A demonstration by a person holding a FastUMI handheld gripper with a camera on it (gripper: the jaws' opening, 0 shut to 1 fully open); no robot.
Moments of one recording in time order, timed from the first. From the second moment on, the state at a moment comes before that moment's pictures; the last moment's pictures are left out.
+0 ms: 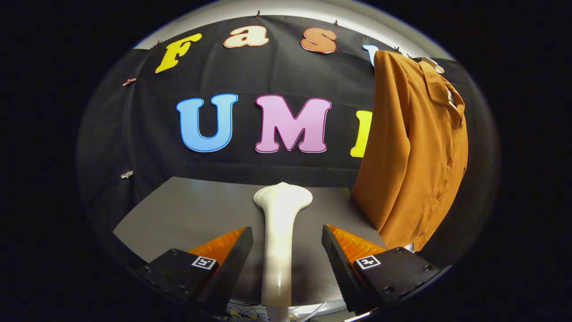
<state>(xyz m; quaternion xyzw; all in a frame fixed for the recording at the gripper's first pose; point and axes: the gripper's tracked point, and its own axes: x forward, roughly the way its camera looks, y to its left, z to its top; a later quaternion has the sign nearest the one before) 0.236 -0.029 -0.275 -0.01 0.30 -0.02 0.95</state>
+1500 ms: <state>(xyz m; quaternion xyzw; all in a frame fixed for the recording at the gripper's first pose) 0.242 -0.021 -0.252 0.03 0.30 0.05 0.95</state>
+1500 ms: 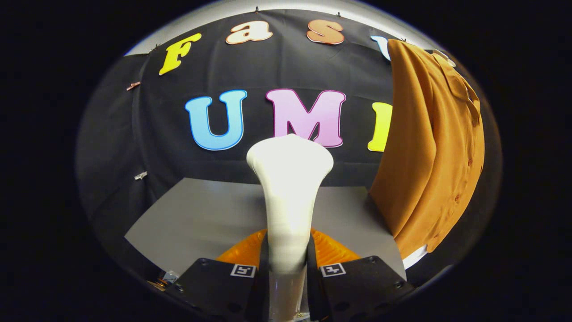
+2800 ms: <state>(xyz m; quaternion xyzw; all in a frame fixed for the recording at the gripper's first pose) 0.233 -0.277 -0.164 0.05 0.18 -0.10 0.98</state>
